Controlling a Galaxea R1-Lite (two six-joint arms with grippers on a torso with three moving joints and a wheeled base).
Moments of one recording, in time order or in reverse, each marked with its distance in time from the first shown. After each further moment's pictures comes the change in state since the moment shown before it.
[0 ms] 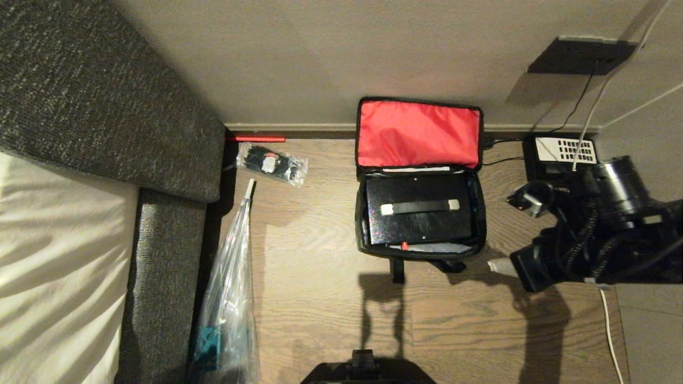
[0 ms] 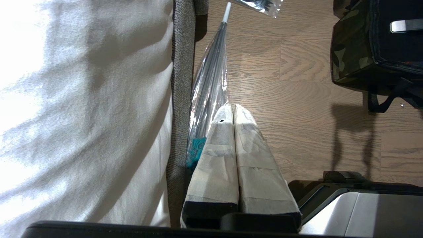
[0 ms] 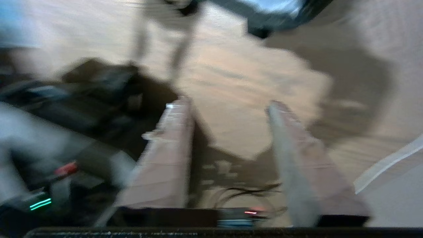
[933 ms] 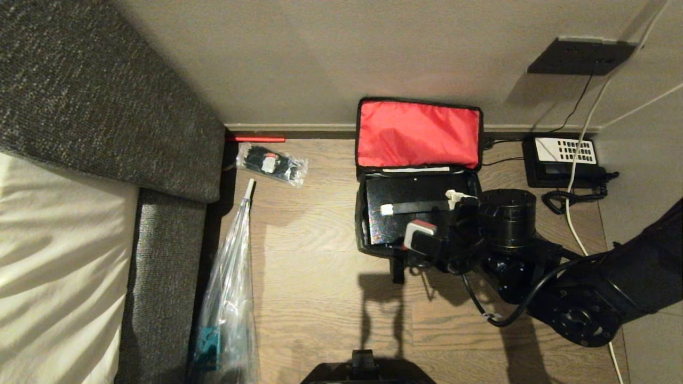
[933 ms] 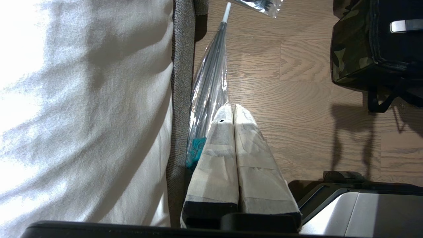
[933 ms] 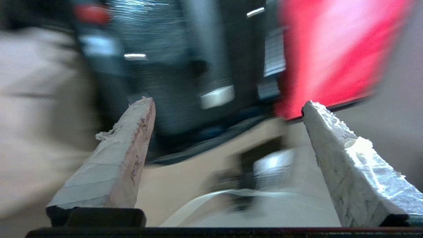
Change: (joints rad) left arm 0.000 0.000 0.000 0.000 0.000 0.000; right arm 0.211 0.358 0.130 -1.035 -0.408 -1.246
